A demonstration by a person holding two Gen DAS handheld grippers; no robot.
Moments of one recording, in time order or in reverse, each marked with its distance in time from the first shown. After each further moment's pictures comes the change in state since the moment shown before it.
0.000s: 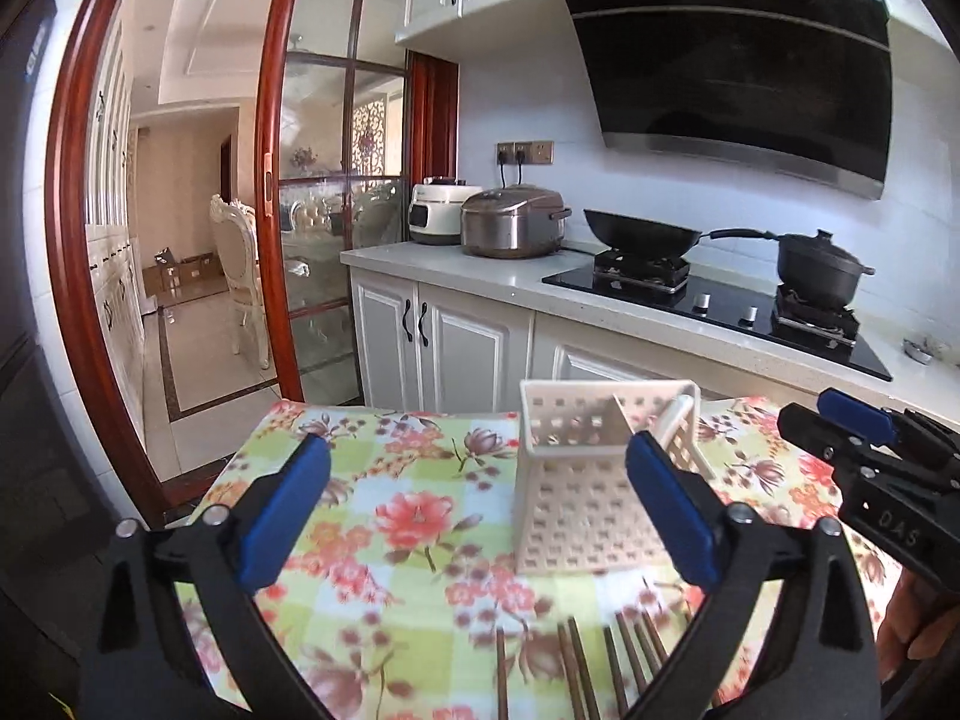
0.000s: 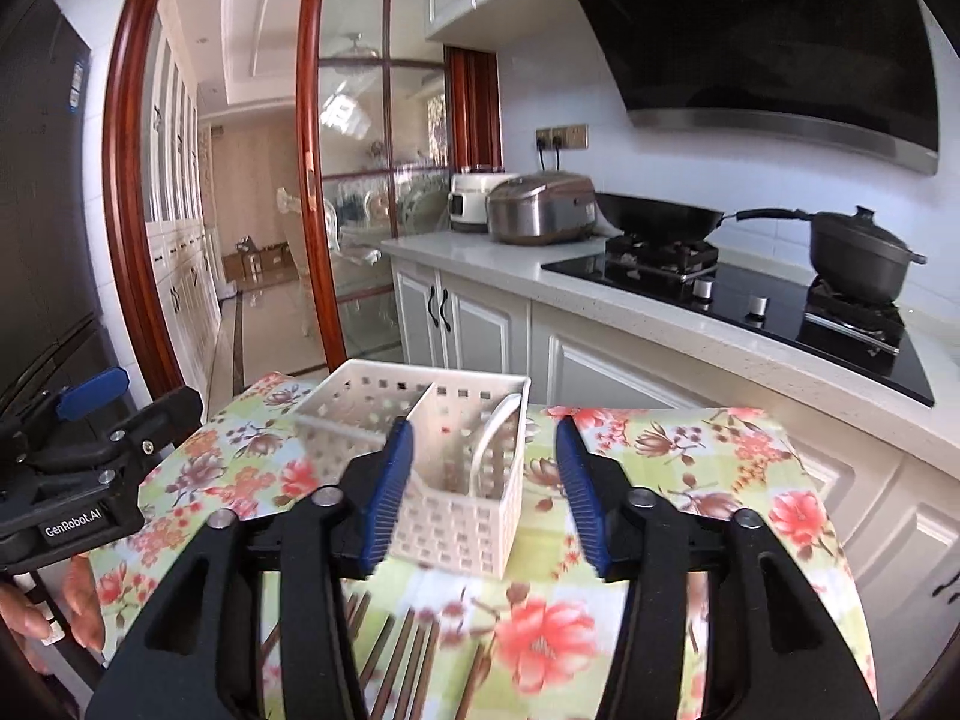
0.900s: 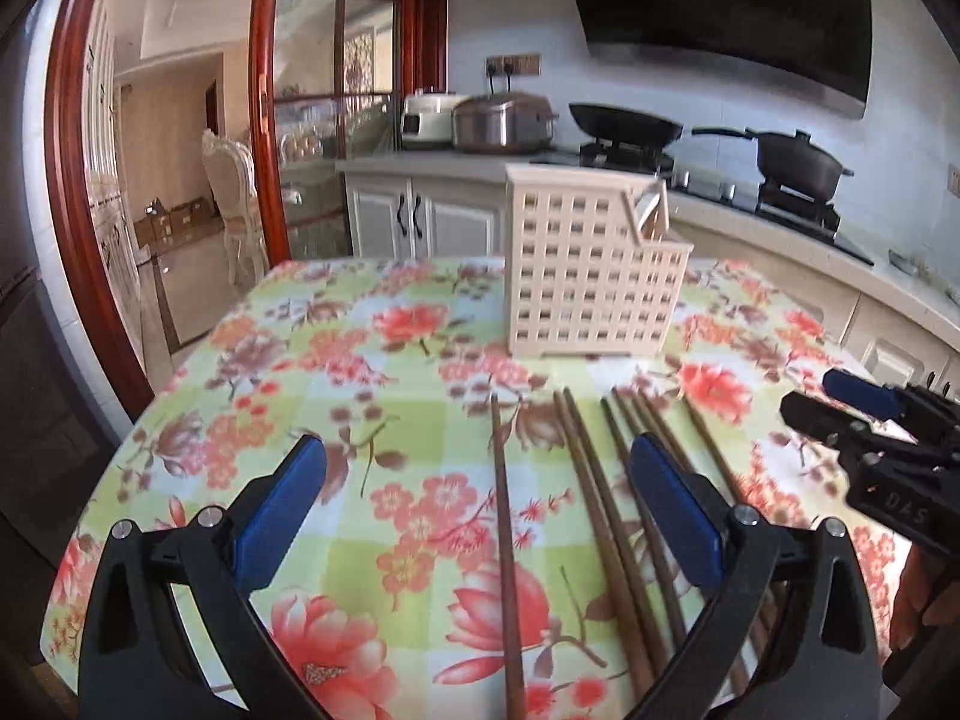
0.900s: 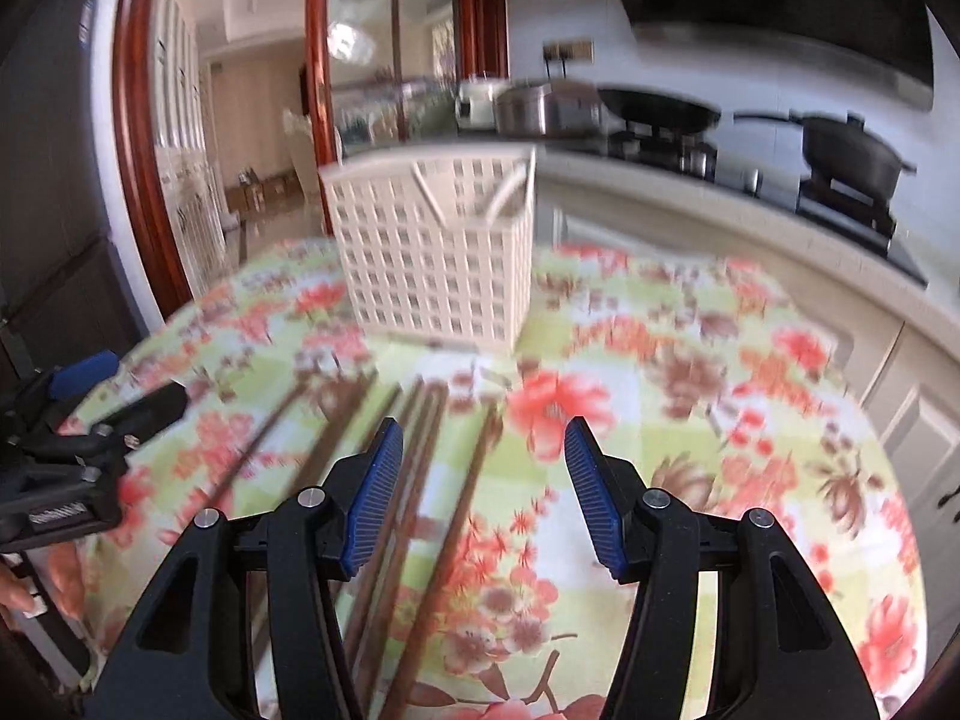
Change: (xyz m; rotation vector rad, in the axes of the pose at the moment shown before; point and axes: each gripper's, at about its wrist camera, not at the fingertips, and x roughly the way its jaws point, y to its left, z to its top) left arm -0.034 0.000 -0.120 0.021 0.214 -0.008; right arm -0.023 0.009 -0.119 -0.010 0.231 0.001
